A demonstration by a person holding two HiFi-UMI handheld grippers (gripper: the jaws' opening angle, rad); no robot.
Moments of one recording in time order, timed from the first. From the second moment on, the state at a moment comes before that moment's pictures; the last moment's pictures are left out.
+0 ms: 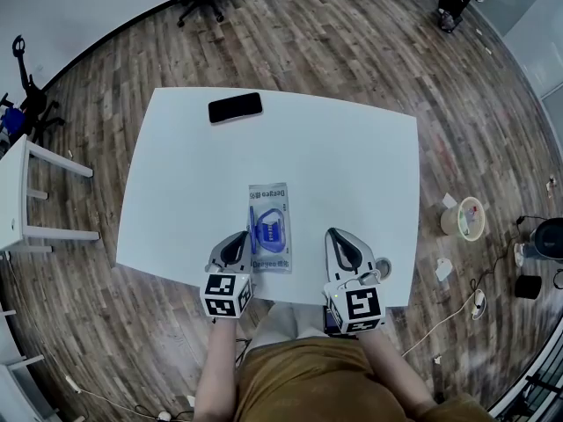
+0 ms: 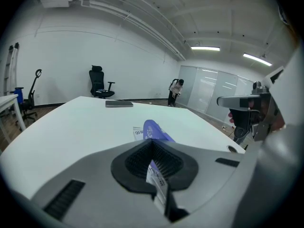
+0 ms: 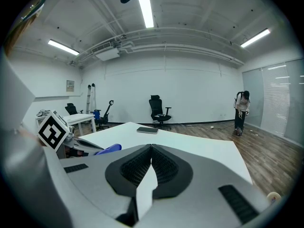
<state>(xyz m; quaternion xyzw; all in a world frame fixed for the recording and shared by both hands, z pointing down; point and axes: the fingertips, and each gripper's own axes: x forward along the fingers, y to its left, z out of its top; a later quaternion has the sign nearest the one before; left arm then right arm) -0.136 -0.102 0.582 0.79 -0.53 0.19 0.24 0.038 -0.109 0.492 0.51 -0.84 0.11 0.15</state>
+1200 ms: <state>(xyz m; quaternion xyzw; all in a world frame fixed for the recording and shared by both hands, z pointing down) -0.107 -0.110 0.590 0.81 -0.50 0.21 0.24 0.031 -0.112 0.506 0.50 -0.84 0.12 0.17</state>
